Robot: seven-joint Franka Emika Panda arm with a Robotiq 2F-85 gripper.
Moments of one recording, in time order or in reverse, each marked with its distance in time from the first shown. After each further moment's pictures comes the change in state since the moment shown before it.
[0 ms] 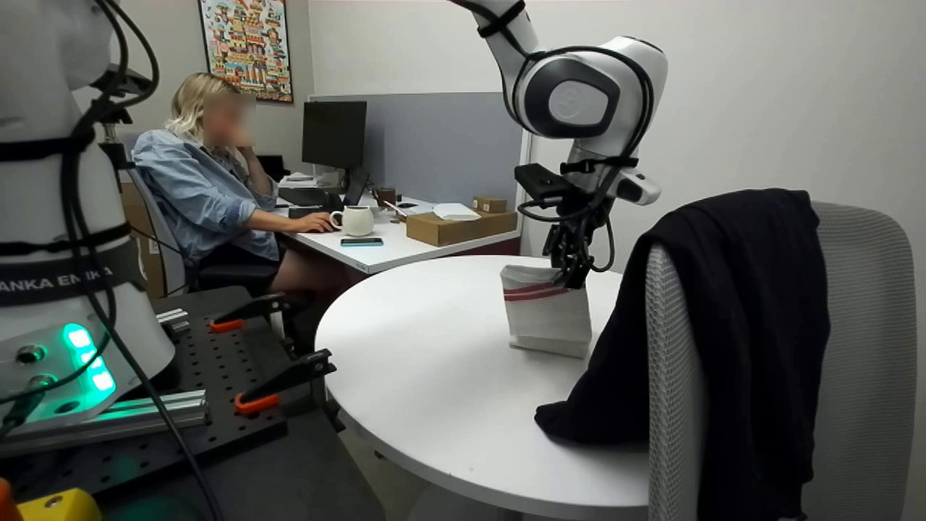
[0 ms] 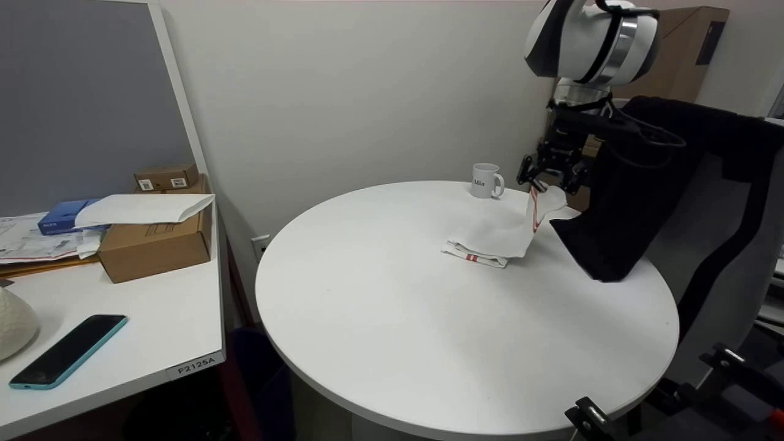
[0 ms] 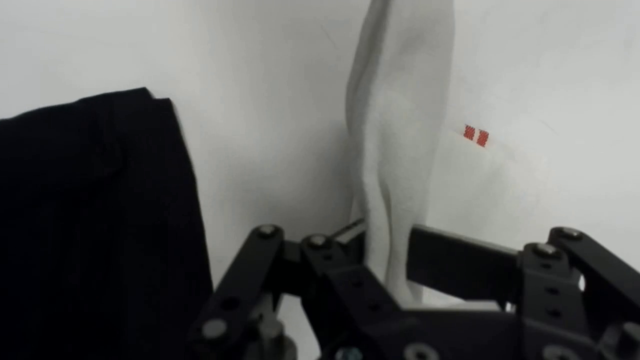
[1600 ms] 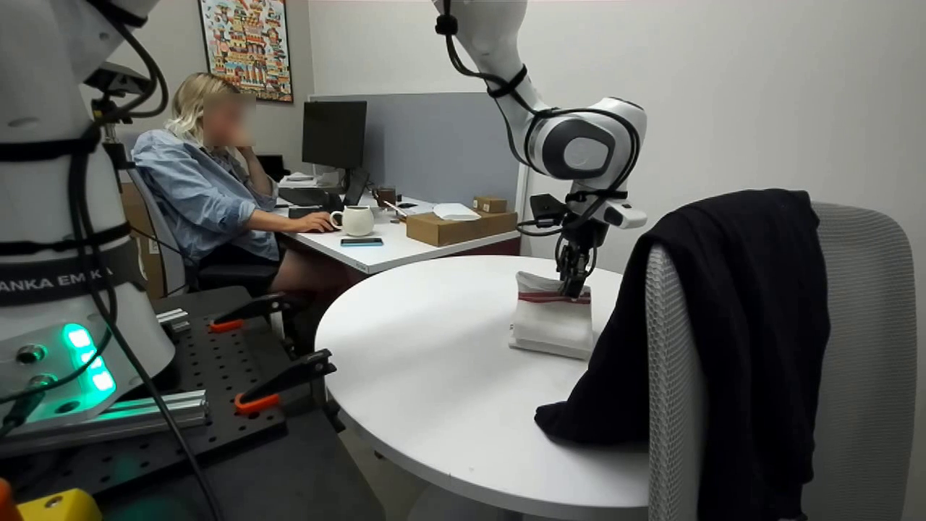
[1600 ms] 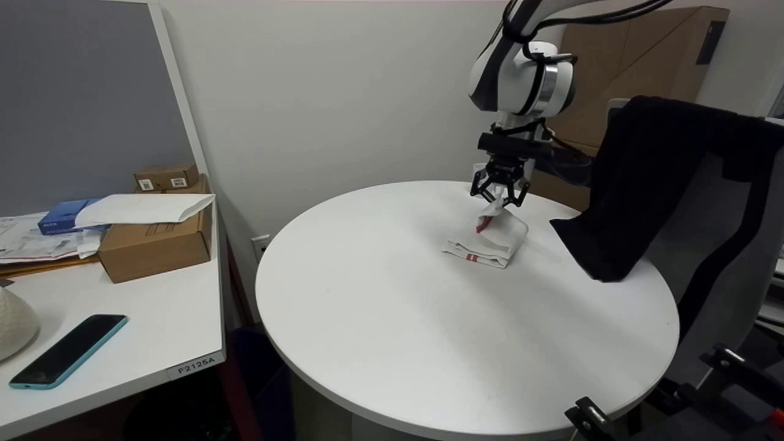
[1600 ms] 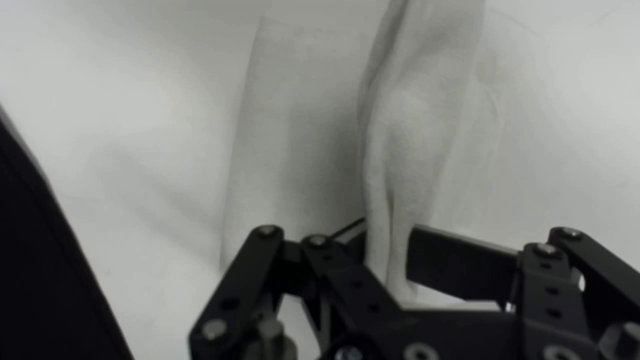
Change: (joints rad) arm 0.097 0.292 0.012 0.350 -0.032 -0.021 0.383
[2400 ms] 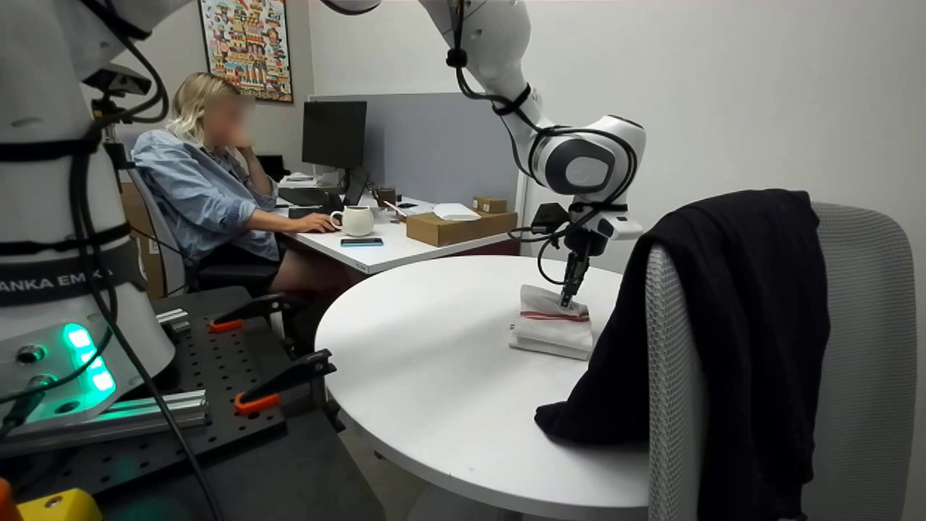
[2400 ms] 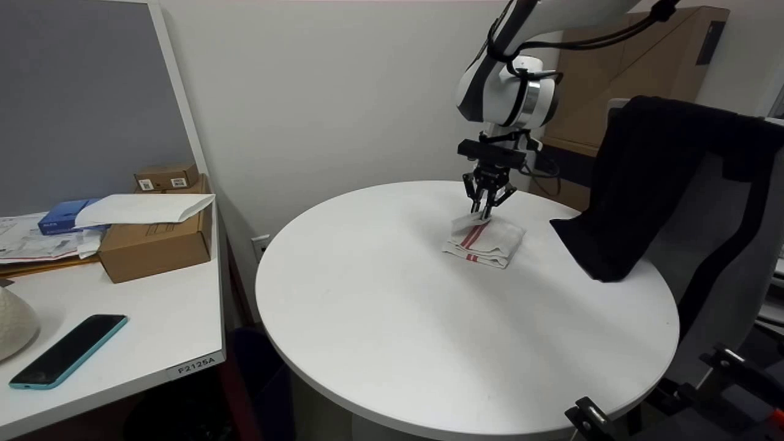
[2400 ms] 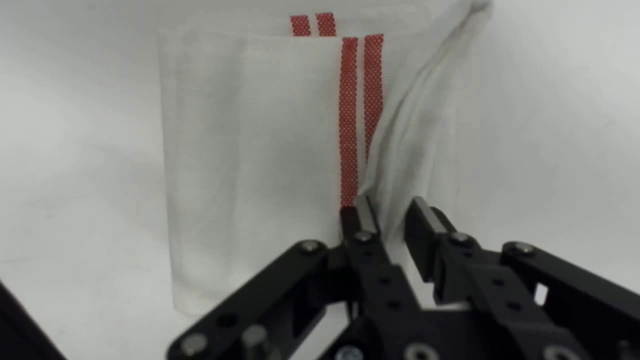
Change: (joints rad) arm 0.019 0.111 0.000 0.136 0.049 -0.001 0.195
